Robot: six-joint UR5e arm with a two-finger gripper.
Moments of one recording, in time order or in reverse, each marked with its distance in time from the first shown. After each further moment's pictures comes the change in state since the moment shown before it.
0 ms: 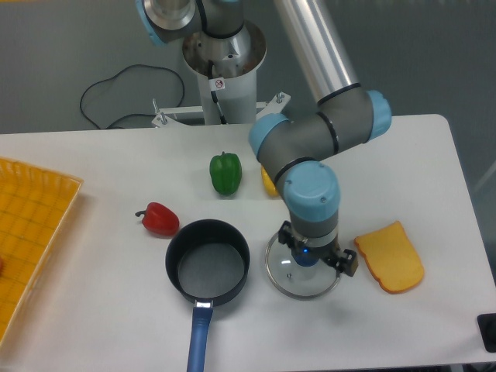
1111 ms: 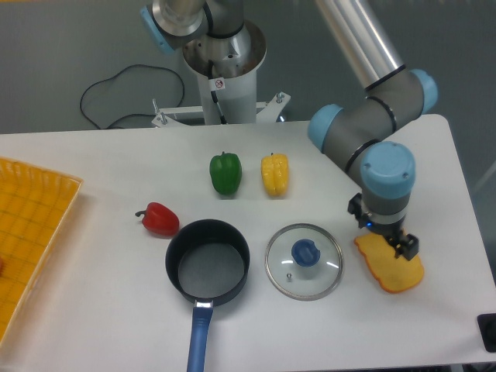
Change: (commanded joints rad) arm 0.150 -0.035 -0.028 0.083 0.116 0.237
